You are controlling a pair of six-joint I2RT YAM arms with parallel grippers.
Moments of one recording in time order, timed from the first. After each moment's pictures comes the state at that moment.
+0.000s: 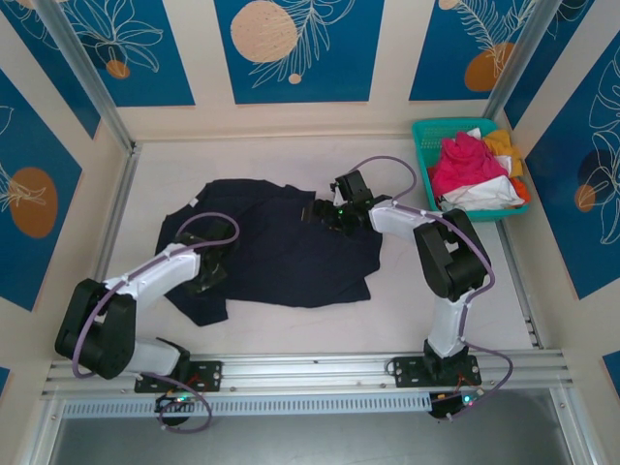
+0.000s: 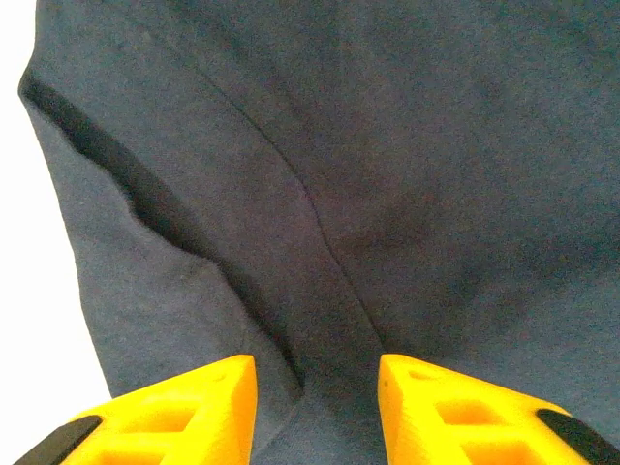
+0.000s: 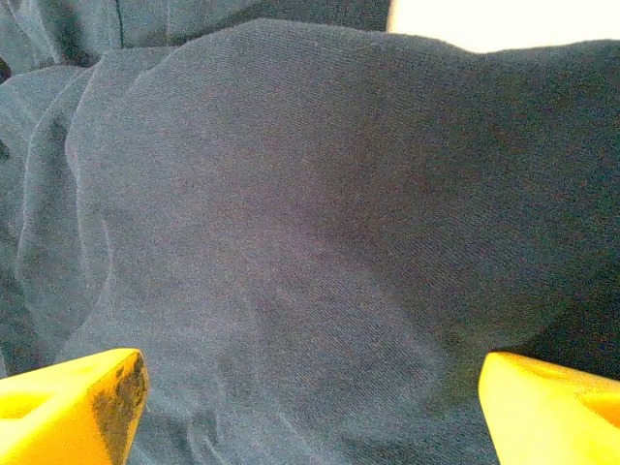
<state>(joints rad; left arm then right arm) -0.42 1.38 0.77 -0.90 -0.38 -1.00 0.47 1.90 1.20 -0.22 -0.34 0.66</state>
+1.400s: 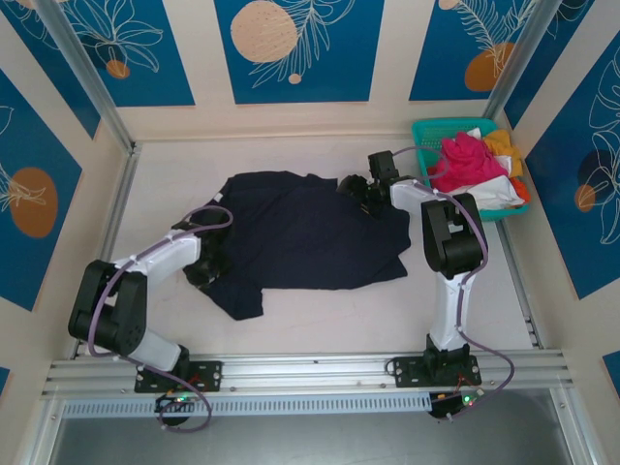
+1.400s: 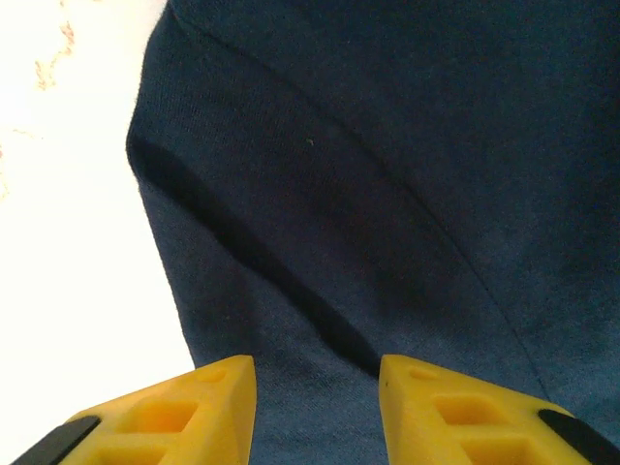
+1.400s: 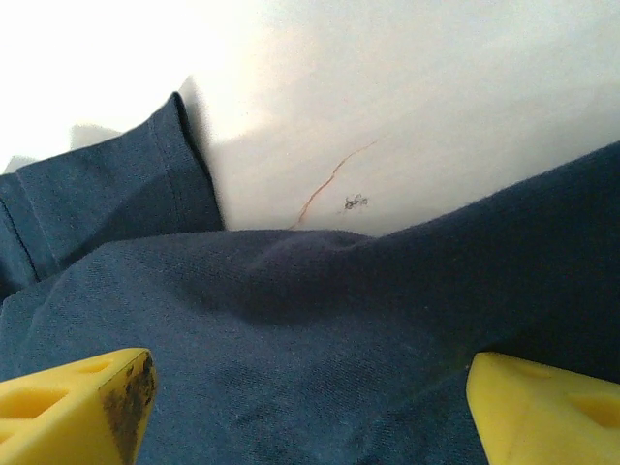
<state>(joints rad) -0.33 1.50 0.86 -0.87 -0.15 -1.04 0.24 2.07 1.39 -0.28 -0.26 0.76</state>
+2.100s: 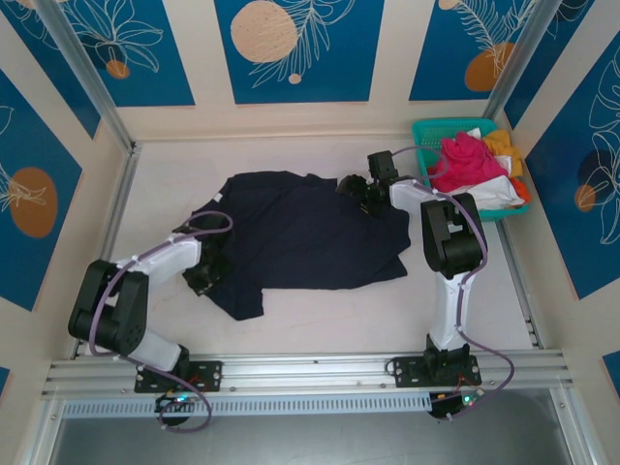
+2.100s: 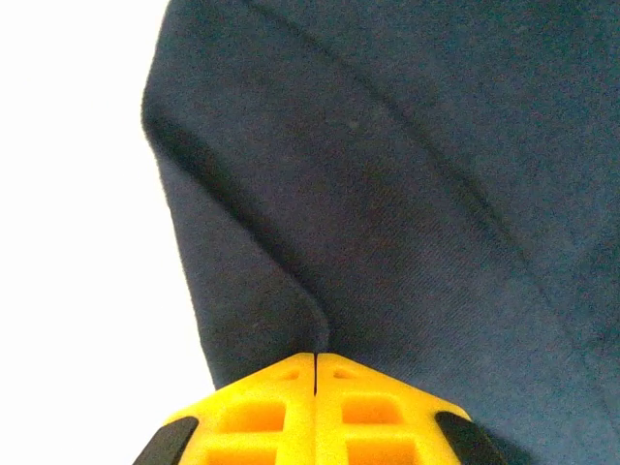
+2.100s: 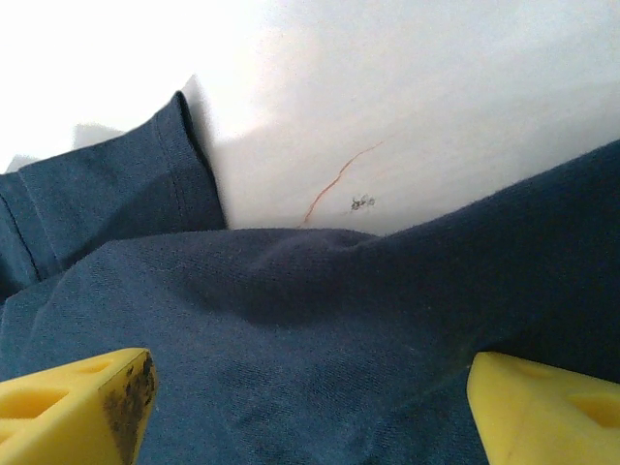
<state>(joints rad) -0.33 1.48 0.81 -0.86 -0.15 -1.04 0.25 2.07 1.39 -0.28 -0.26 0.76</state>
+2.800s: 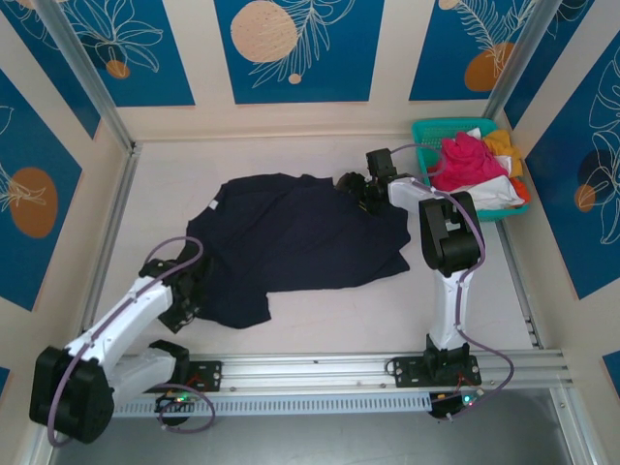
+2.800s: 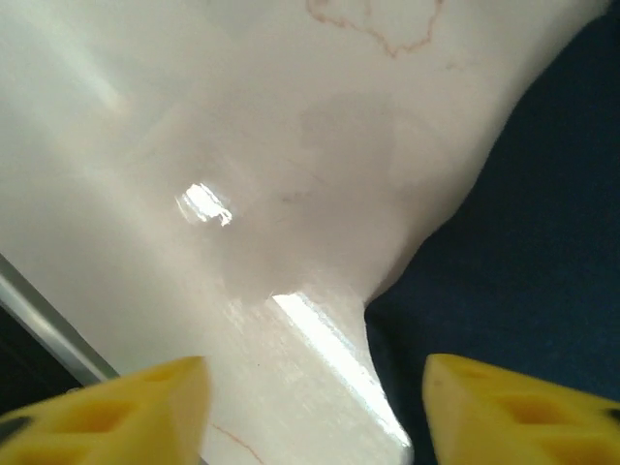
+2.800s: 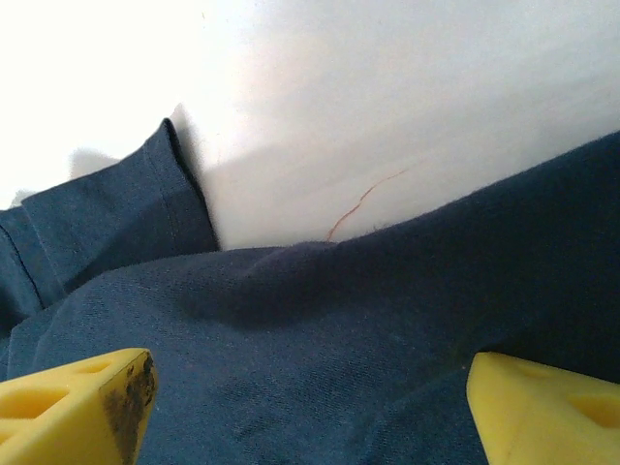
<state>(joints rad) -0.33 1.00 0.61 -1.15 -0.22 -1.23 0.25 2.10 1.44 -0.28 -0.26 0.76</state>
